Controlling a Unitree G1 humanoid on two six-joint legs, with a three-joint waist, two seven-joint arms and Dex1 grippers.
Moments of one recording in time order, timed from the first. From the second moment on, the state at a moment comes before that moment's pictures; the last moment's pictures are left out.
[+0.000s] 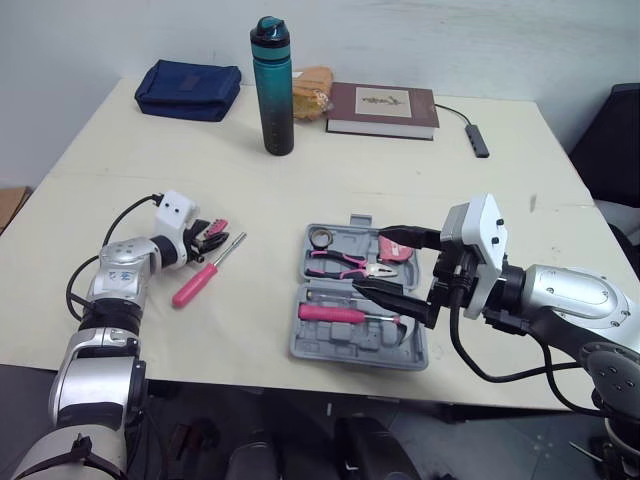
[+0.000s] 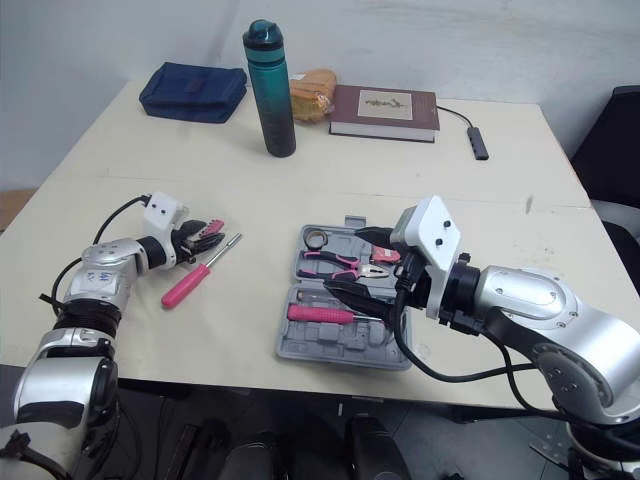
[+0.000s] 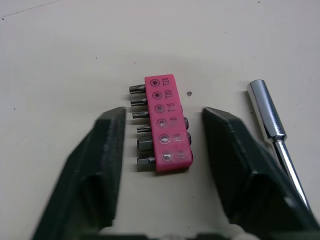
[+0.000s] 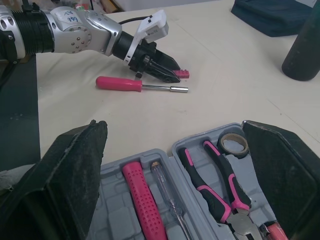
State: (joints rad) left arm -0.80 0.60 0.07 0.88 -0.09 0.13 -0.68; right arm -0.38 -0.79 -0.08 -0.74 0.92 0.85 0.51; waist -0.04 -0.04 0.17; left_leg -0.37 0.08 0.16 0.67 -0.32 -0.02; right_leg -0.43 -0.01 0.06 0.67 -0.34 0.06
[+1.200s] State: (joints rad) left arm -0.62 0.85 -0.39 -0.30 -0.17 0.64 -1.28; right arm -0.11 -0.95 -0.20 -0.87 0.97 0.85 0.63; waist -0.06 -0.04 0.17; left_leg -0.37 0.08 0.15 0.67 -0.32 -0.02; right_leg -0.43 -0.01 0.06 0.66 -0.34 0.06
